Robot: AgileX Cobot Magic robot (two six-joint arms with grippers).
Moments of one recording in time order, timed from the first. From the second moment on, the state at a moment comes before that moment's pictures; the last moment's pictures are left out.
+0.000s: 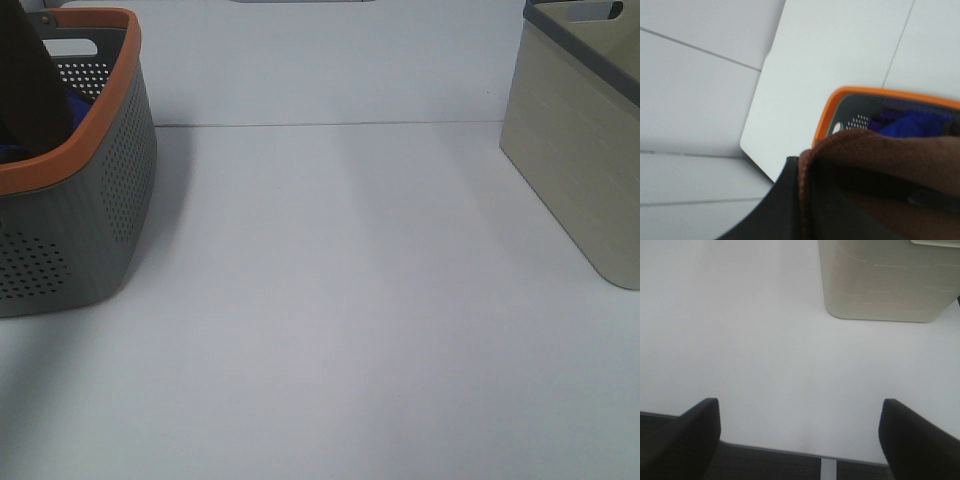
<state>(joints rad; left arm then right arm) 0.05 1.55 -1.95 -0.33 1.02 1.38 -0.03 0.00 -0.50 0.08 1.06 -0.16</state>
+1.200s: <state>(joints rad) -0.55 1.61 -1.95 -0.73 0.86 1.85 -0.03 0.82 -0.67 1.31 0.63 -1.40</state>
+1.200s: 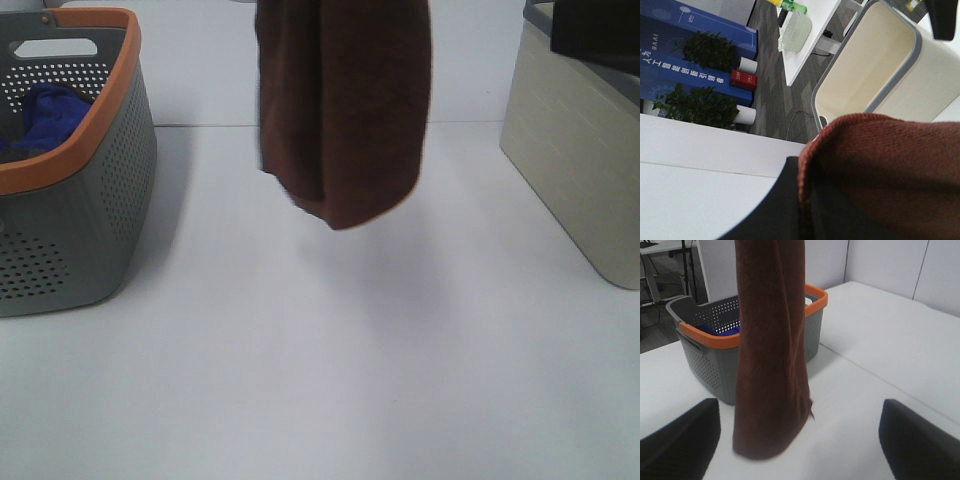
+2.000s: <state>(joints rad) -0.63 1.65 -1.95 -0.67 0.88 1.86 -0.03 1.14 -0.68 1.67 0.92 -1.76</state>
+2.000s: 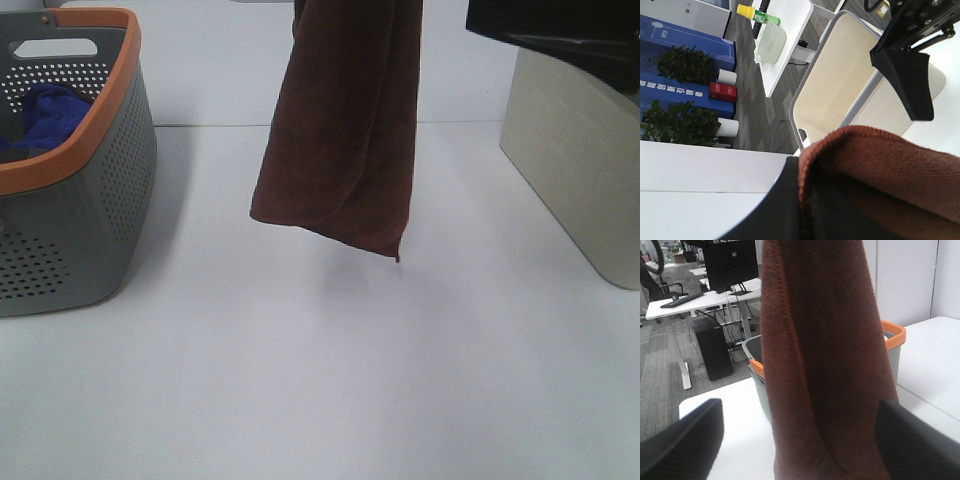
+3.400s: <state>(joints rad) -0.63 1.65 -1.95 -0.62 0.90 1.85 0.44 1.48 -0.71 1.61 0.67 -1.75</state>
